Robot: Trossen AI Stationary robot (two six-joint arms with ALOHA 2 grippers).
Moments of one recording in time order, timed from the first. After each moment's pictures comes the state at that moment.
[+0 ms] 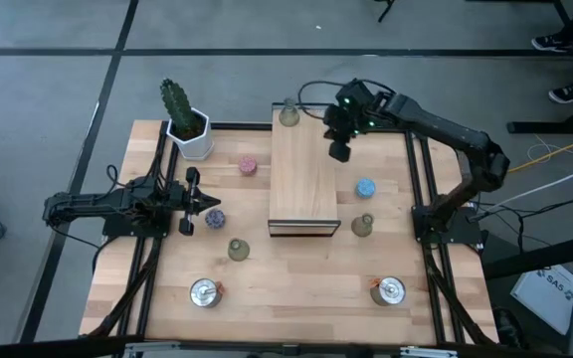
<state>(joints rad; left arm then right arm) 0.08 0.00 0.01 0.03 0.05 0.04 -0.51 1.56 1.47 -0.85 -0.12 -0.32</state>
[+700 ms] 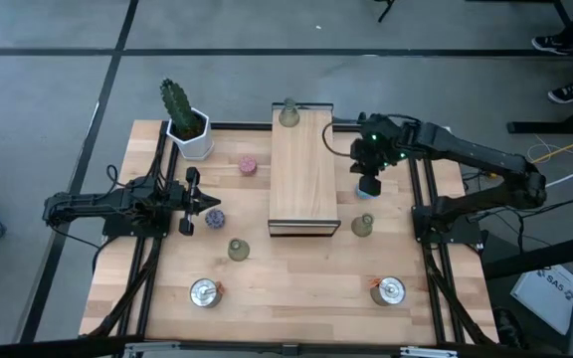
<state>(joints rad) 0.08 0.00 0.01 0.03 0.05 0.04 -0.36 1.23 1.15 -0.95 -0.13 -0.20</state>
